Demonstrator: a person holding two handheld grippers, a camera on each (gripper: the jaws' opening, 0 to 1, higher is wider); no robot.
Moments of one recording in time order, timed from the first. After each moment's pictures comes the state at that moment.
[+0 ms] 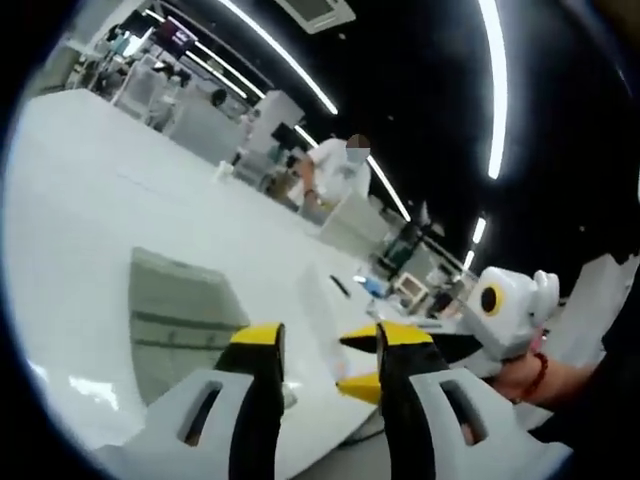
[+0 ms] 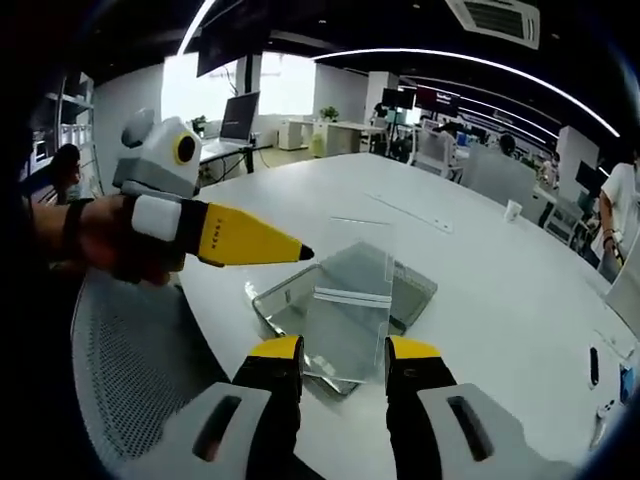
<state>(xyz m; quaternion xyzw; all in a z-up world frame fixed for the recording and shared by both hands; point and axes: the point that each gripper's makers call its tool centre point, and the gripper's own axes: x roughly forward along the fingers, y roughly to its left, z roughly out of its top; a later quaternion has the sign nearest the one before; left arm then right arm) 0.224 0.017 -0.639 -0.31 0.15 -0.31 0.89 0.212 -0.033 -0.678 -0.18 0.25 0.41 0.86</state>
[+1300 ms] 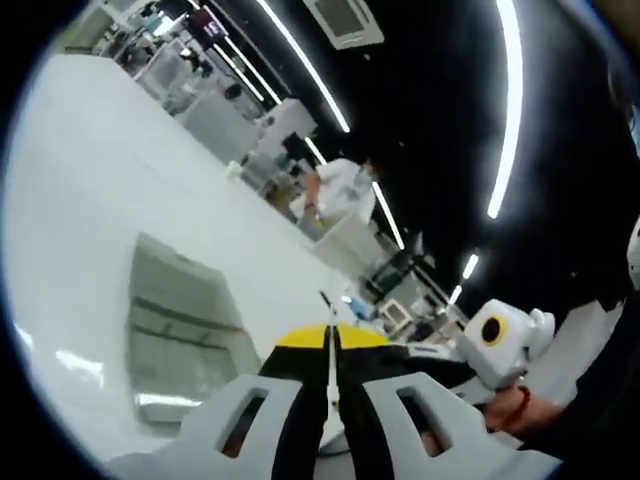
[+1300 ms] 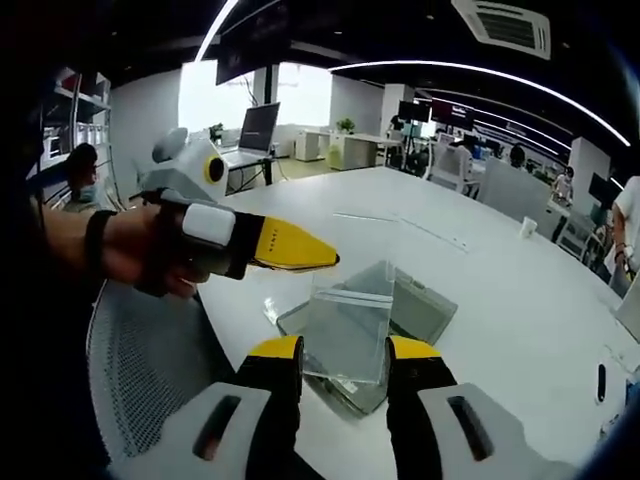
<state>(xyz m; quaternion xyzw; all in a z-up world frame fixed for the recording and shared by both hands) 0.226 0.034 -0.632 -0.39 0.15 -0.30 0.86 0.200 -0.010 -0.665 -0.18 0.23 0.44 0.85</state>
